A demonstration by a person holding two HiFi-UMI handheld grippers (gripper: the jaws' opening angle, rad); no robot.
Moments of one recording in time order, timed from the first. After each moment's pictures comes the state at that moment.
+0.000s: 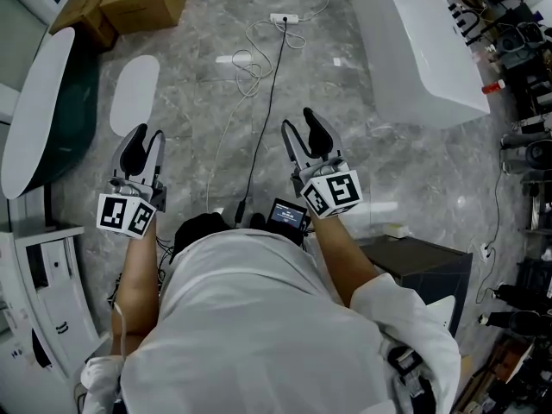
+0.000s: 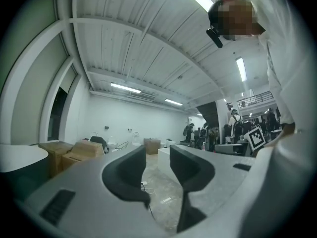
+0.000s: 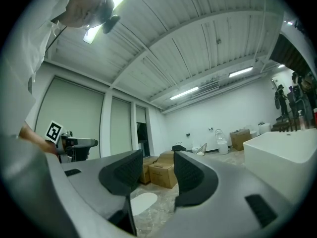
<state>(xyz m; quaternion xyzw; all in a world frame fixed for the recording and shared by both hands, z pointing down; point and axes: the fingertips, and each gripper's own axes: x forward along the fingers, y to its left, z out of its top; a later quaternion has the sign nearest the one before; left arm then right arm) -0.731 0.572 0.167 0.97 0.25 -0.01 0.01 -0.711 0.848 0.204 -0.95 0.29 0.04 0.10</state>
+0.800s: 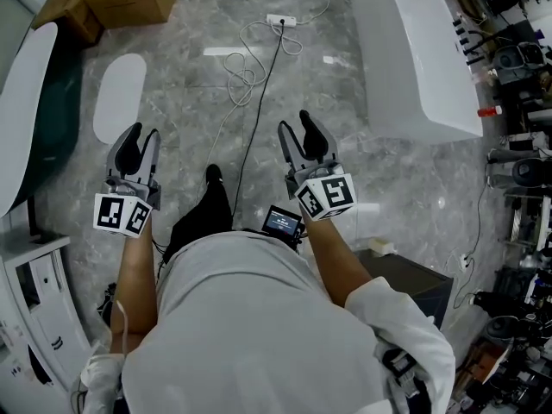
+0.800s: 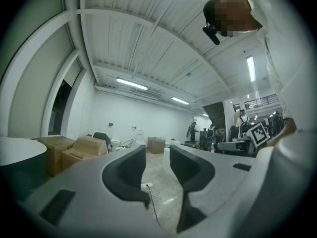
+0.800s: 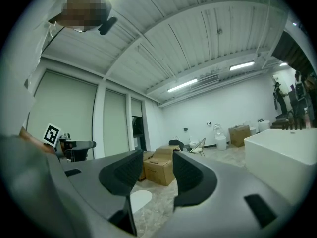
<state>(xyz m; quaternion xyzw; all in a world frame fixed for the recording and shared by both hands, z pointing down) -0.567 0.526 0.208 0.97 0.23 0.01 0.03 -0.546 0.807 0.230 -0.96 0.28 0.00 0.09</state>
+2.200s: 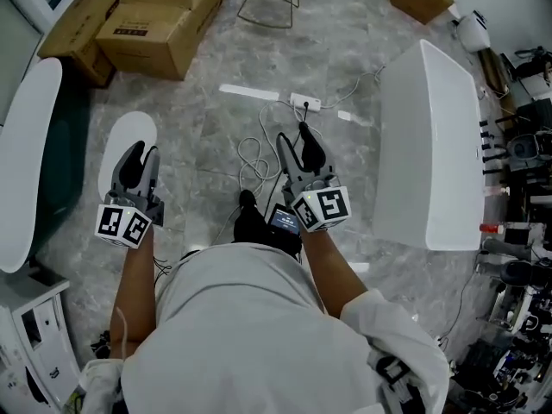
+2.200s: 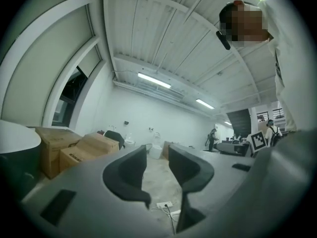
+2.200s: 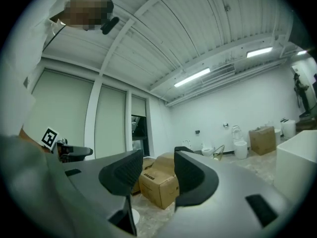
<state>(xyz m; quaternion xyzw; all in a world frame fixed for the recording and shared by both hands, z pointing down) -0.119 0.422 0.205 0.98 0.15 0.01 0.10 -0.045 0.703 0.194 -0.93 0.35 0.02 0.07</state>
